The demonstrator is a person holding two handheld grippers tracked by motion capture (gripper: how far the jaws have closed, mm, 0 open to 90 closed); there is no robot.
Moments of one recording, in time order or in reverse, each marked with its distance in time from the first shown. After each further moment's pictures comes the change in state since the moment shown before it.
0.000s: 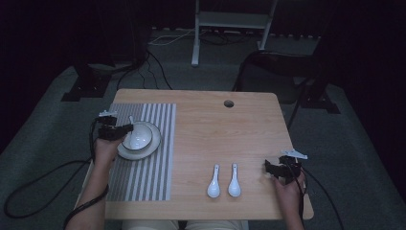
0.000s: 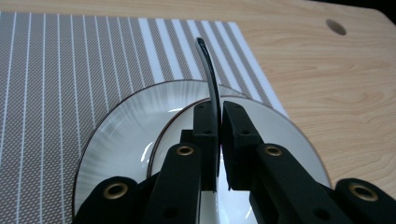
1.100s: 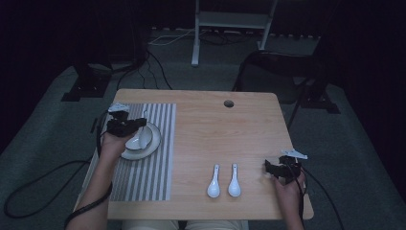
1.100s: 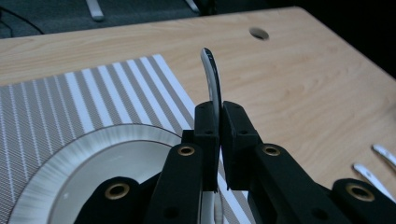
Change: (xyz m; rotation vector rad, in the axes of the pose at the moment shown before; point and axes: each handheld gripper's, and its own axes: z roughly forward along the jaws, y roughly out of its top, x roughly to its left) left arm -0.059 0.030 -0.031 -0.064 -0.114 0.187; right arm 0.000 0.000 0.000 0.000 0.000 0.000
